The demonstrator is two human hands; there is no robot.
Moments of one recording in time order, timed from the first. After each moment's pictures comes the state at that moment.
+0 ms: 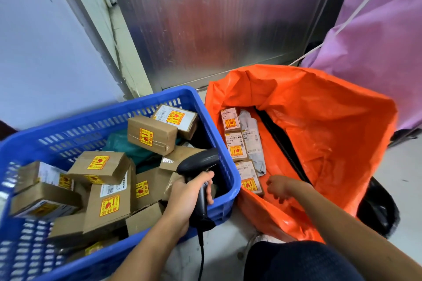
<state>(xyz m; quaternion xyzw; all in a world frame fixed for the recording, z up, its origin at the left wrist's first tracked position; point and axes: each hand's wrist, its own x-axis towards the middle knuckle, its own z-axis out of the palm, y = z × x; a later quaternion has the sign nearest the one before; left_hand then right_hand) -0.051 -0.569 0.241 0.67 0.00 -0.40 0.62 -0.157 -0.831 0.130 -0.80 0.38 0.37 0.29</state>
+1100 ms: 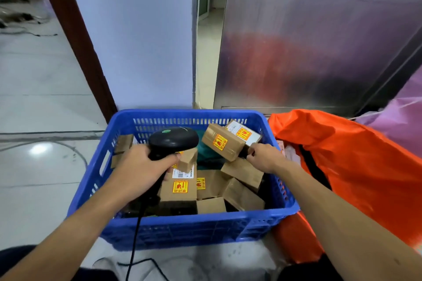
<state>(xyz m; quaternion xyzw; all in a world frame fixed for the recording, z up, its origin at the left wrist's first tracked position) 0.034 -0.326 0.384 0.84 -0.10 -0.19 0.50 0.014 -0.663 0.289 -0.97 0.19 0.13 0.12</state>
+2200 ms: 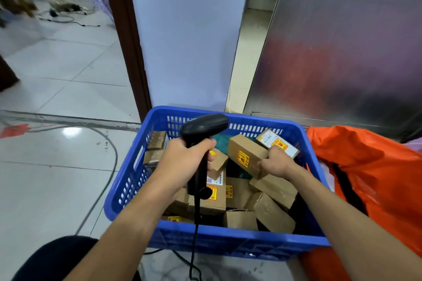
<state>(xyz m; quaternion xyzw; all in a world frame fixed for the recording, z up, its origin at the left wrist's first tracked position) 0.055 -0.326 0.388 0.71 0.03 -0.21 0.67 0.083 -0.625 0.266 -0.93 0.24 0.14 0.24</state>
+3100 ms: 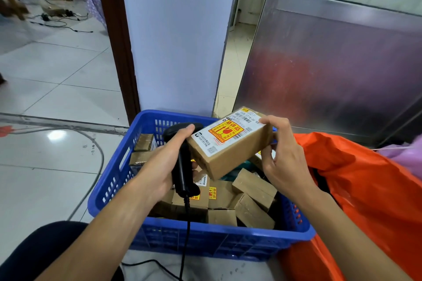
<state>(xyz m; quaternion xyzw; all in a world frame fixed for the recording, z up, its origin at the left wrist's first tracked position) 0.038 -0.335 0.393 0.58 0.12 -0.29 0.75 -0.026 -0.578 0.384 -0.92 -0.02 -0.27 0.28</state>
